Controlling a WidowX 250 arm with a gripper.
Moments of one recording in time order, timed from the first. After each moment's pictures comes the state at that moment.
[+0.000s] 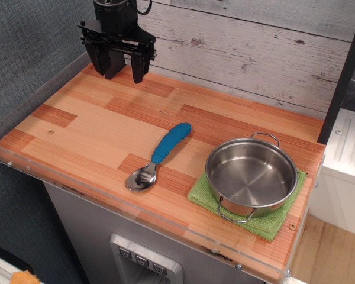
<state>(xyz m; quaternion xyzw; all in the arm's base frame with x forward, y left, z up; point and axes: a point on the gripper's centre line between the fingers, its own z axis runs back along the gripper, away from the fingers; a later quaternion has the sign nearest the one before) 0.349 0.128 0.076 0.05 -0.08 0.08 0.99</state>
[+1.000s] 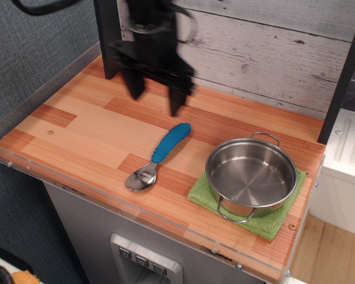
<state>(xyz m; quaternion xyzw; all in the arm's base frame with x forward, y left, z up) 0.305 0.027 0.091 0.04 -0.11 -0.05 0.99</state>
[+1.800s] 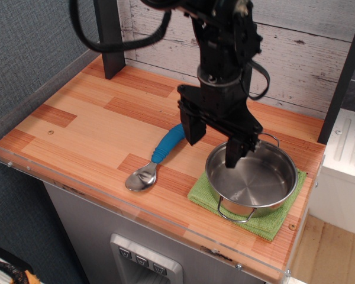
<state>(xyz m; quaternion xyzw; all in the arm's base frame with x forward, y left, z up) 0.296 -0.044 0.055 0.02 -0.08 -0.12 0.99</state>
